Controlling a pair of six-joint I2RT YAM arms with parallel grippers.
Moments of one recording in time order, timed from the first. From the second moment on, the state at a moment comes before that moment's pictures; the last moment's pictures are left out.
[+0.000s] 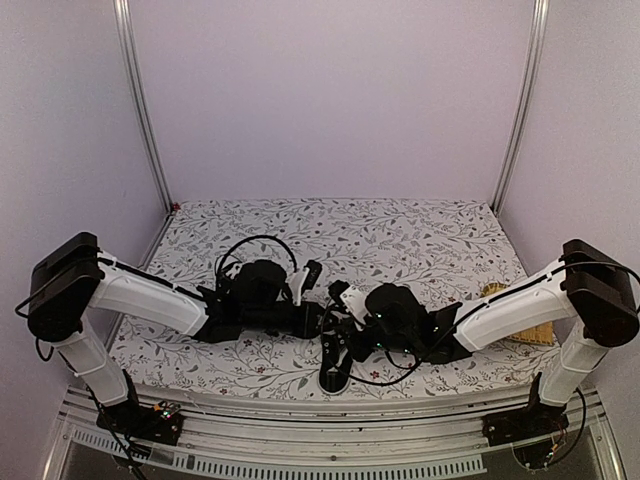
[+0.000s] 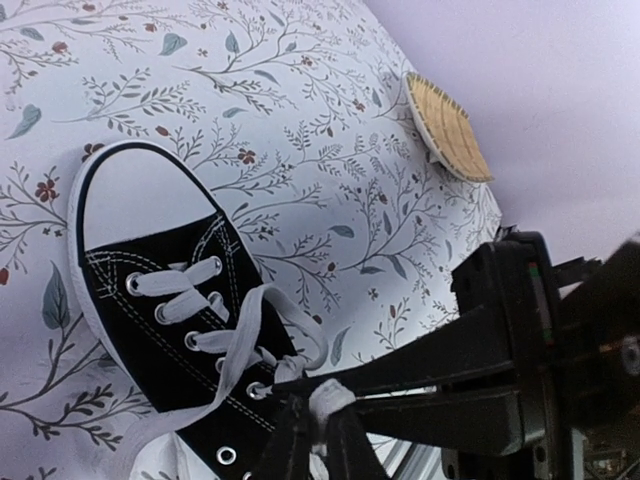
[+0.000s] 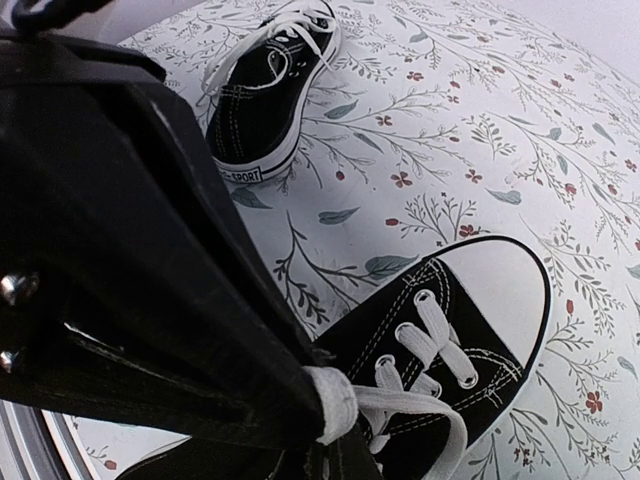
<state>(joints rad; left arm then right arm) -1.00 1.68 0.77 0.40 0.19 -0.69 1.13 1.69 0.78 0.32 0.20 0.19</state>
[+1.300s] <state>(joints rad) -0.90 1.77 0.67 0.36 0.22 -0.53 1.12 1.69 0.74 0.37 0.22 0.33</state>
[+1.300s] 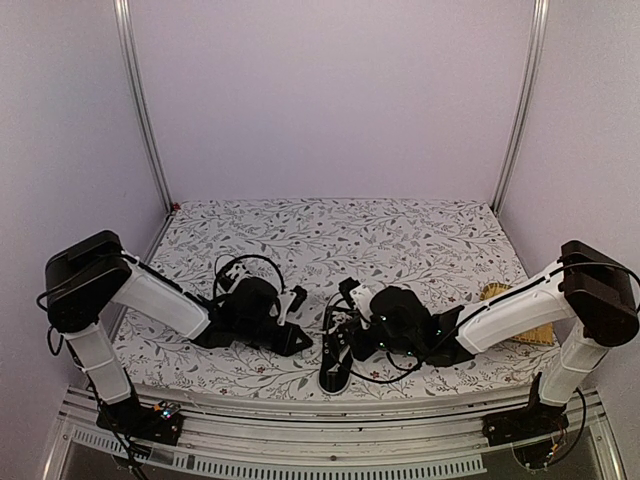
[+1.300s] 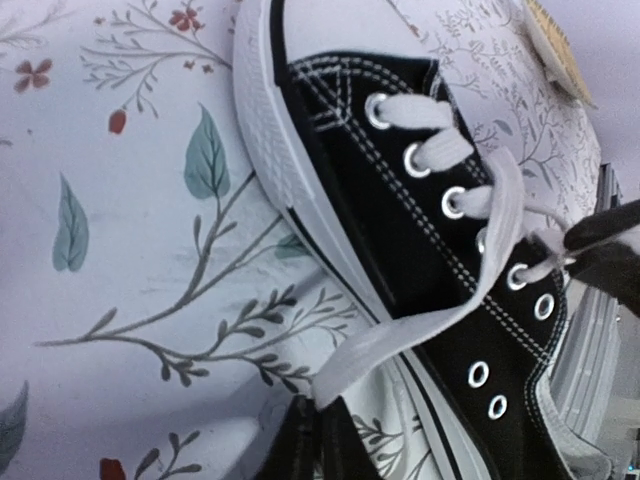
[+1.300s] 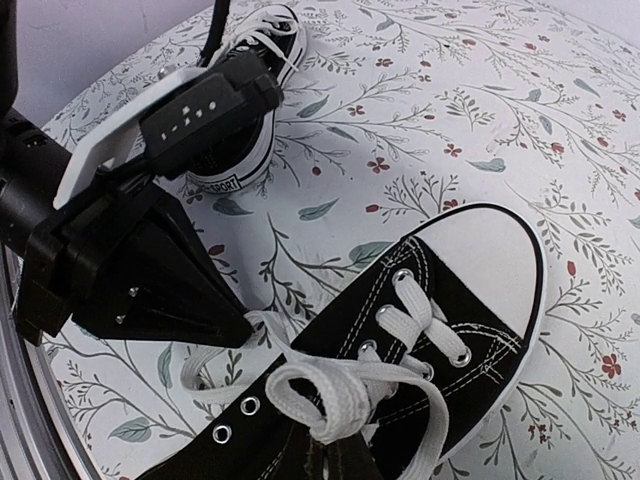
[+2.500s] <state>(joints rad) -1.14 1.60 0.90 0.12 0.39 -0.73 0.95 1.69 0.75 0.39 -0.13 0.49</state>
